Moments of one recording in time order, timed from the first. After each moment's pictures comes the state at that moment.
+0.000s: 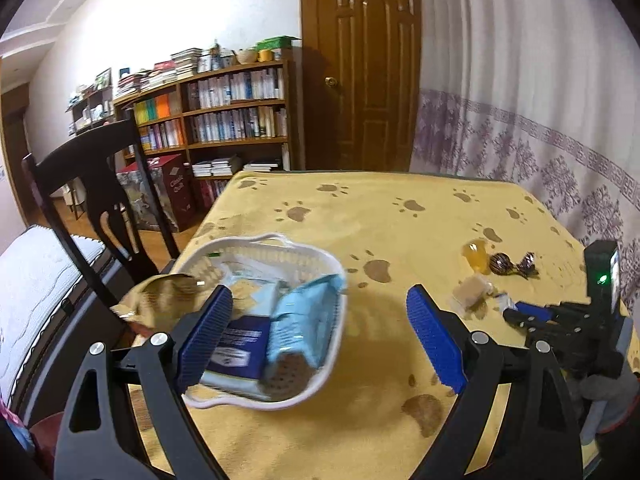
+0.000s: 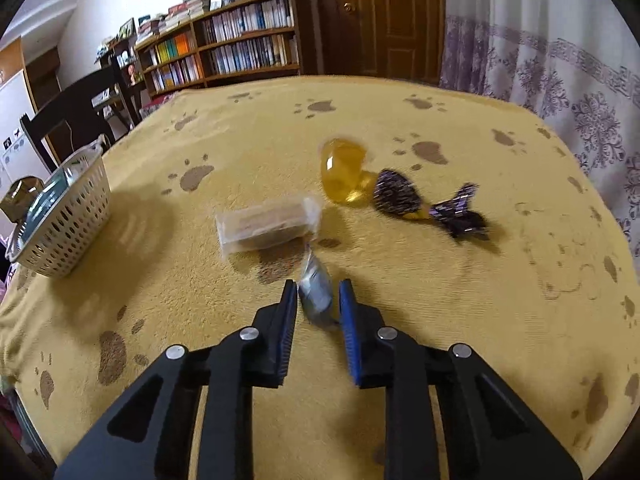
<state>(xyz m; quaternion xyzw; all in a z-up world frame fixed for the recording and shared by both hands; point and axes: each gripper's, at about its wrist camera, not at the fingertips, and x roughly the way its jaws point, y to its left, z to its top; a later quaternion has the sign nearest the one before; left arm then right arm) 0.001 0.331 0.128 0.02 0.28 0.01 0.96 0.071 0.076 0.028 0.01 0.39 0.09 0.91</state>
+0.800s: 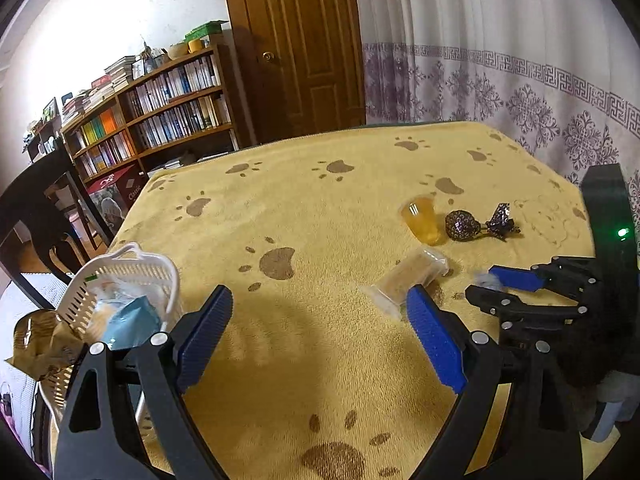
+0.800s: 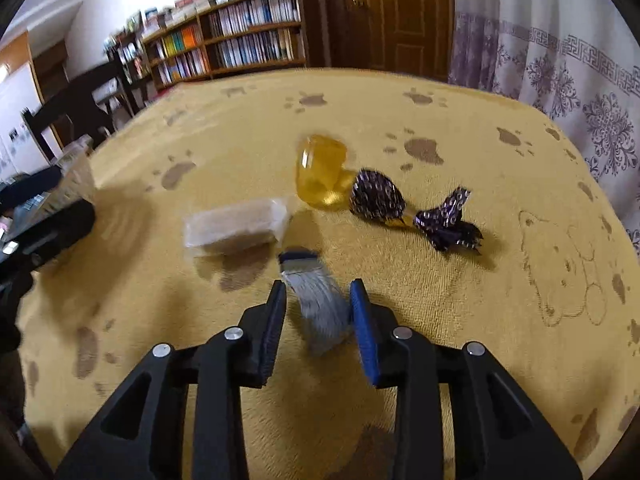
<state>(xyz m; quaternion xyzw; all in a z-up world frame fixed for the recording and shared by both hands) 0.065 0.226 0.077 0.10 0.32 -0.05 0.94 0.099 0.060 0.014 0.00 0.41 0.11 0.91</state>
